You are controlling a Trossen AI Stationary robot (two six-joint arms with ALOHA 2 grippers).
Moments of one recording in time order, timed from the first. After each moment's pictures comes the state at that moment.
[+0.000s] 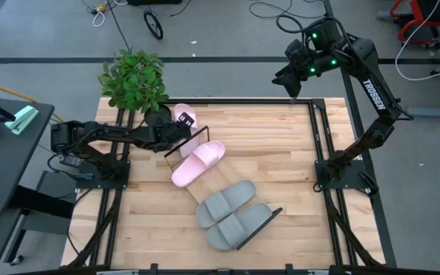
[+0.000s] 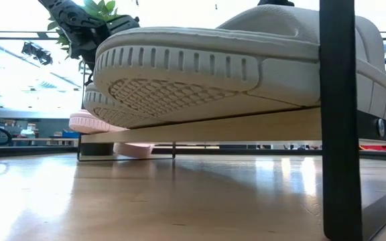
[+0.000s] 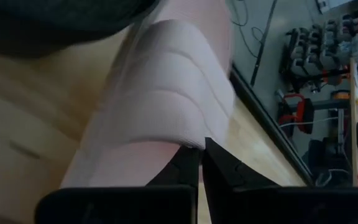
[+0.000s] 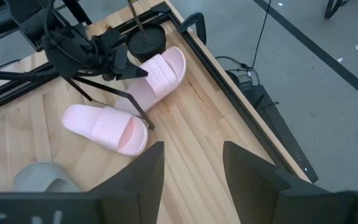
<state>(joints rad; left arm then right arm) 0.27 1.45 0.72 -0.14 -0.68 -1.80 -0.78 1.55 2.13 -1.37 -0.37 -0.07</state>
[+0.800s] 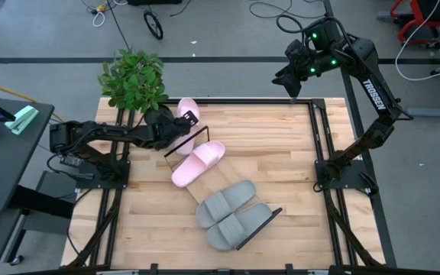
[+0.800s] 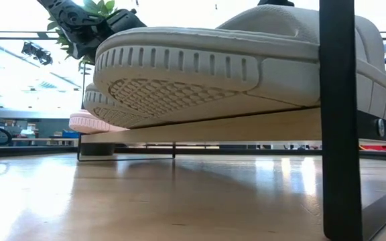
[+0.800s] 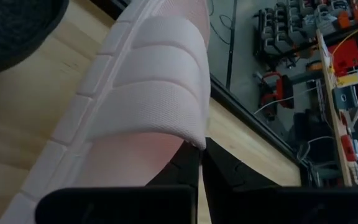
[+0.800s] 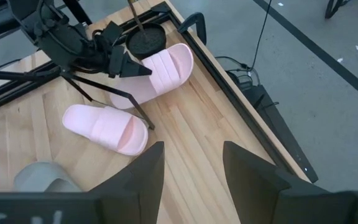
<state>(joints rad) 0.28 1.44 0.72 0.01 -0.67 -1.53 -0.78 1.55 2.13 -1.37 -0.37 -0.07</state>
